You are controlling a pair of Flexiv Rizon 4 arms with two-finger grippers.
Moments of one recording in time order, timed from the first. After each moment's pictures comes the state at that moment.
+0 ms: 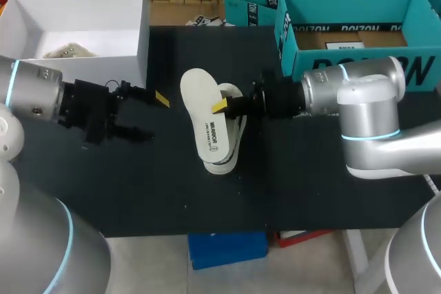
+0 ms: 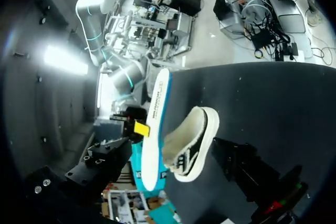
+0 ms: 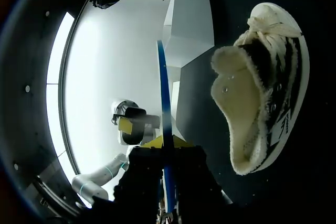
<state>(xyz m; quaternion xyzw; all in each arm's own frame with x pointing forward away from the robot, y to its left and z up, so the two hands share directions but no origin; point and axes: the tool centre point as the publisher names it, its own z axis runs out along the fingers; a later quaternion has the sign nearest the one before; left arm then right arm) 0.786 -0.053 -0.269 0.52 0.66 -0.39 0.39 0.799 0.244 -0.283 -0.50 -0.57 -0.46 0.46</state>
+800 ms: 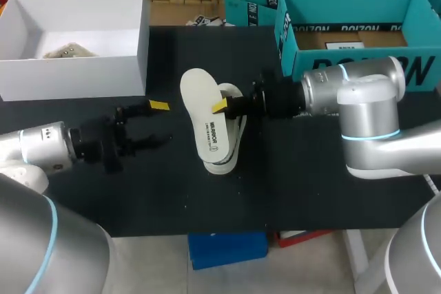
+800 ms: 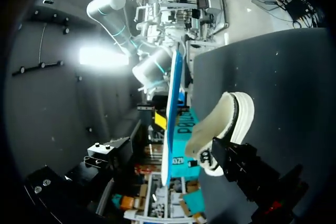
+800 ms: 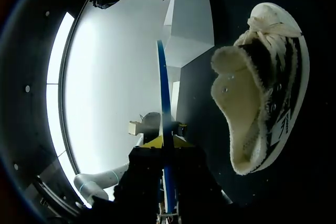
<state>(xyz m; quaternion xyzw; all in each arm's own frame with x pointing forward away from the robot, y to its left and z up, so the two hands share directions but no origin) 0.792 -0.073 -0.281 0.41 0.57 -0.42 0.58 0.799 0.244 -0.283 -0.50 -0.57 -0.46 0.46</state>
